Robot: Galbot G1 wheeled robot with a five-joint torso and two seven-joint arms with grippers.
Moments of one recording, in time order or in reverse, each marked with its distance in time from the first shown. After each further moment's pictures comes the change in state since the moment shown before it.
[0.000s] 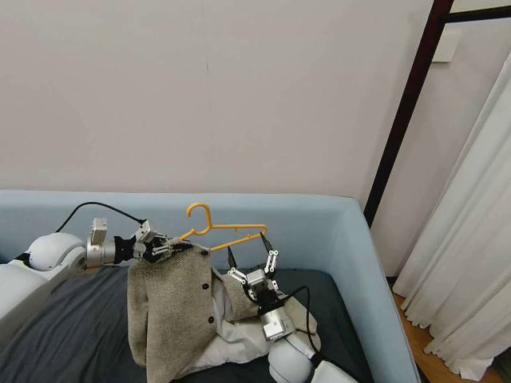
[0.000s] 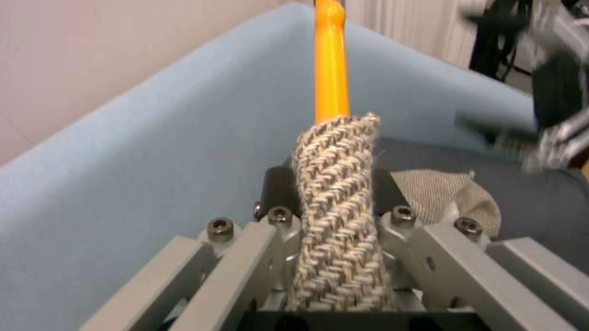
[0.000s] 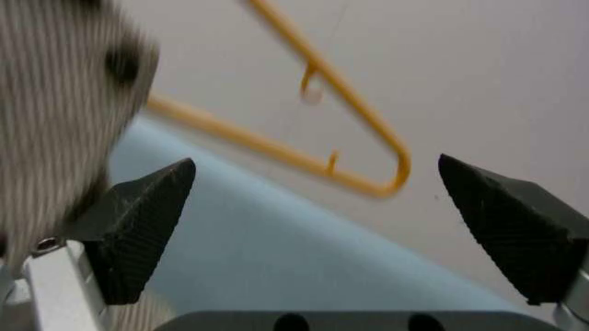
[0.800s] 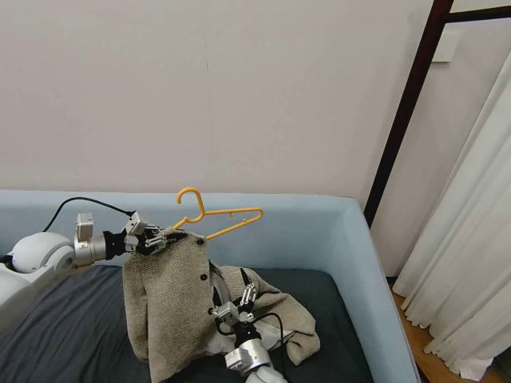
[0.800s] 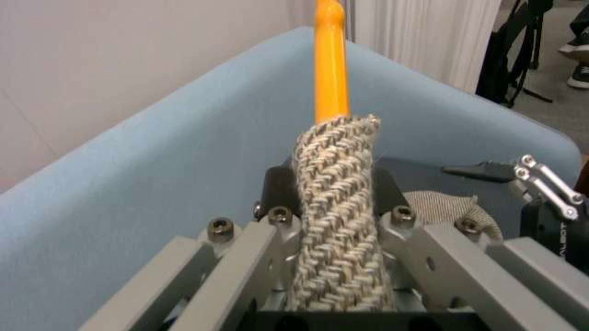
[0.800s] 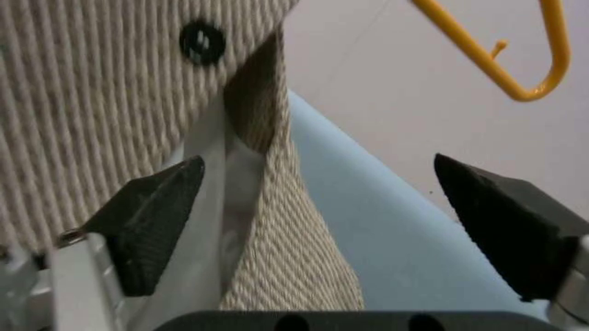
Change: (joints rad) left arm 0.075 0.031 -0.076 -0.058 -0.044 -0.007 -0.037; right arm 0.035 0.105 -0.177 -0.128 -0.084 -0.270 0.112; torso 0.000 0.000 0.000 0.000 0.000
